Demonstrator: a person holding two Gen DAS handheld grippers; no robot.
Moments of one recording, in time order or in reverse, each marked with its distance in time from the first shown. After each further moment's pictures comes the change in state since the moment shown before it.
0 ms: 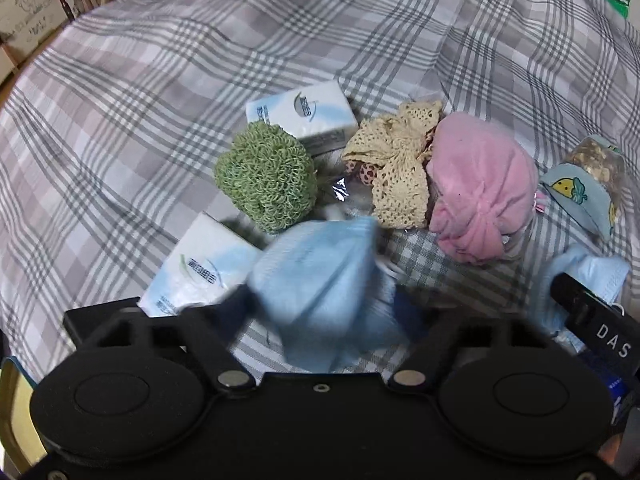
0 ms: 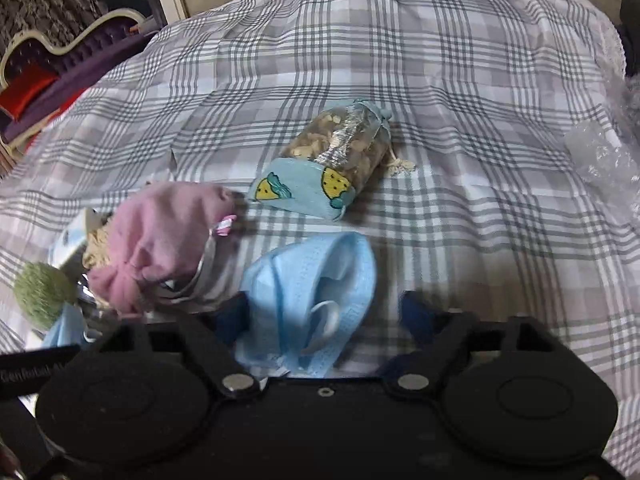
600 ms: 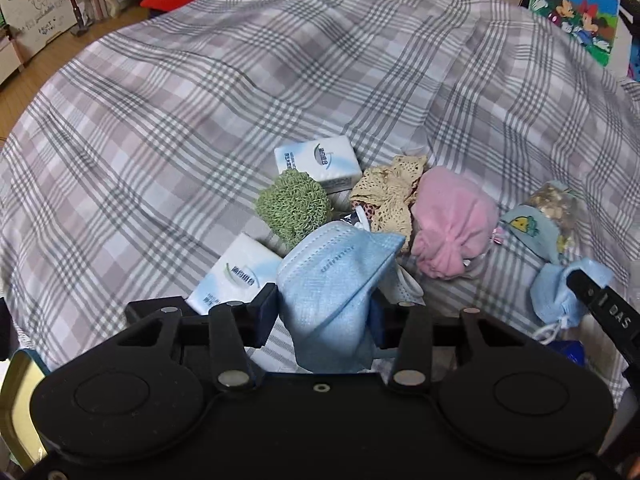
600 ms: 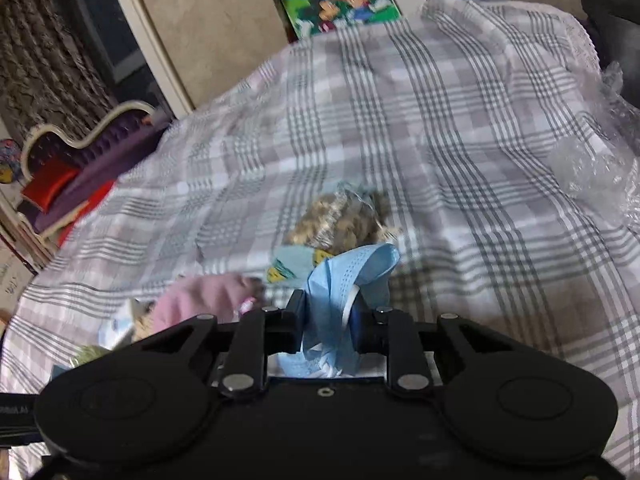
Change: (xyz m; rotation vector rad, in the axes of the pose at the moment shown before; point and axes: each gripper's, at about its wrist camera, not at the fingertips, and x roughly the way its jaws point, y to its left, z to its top) left arm -0.067 0.020 -0.006 -0.043 -0.105 -0.042; right arm -0.044 -0.031 0.003 0.163 -0.218 0.144
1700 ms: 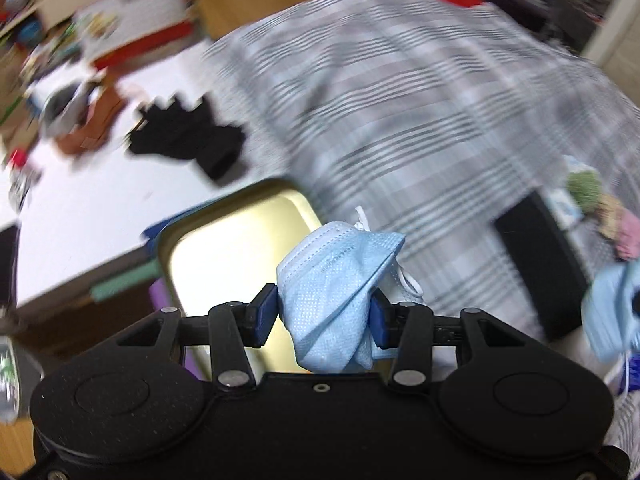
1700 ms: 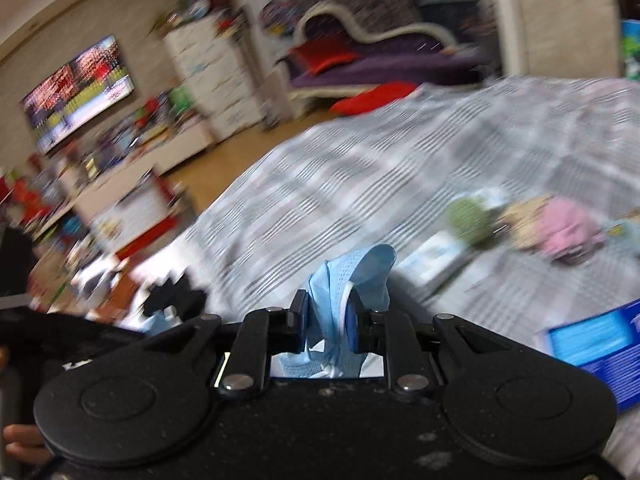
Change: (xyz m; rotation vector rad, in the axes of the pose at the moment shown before) left arm -0.110 0.255 -0.183 -0.498 0.005 0.224; right arm -0.158 0.166 -0.115 -0.583 0.232 0.638
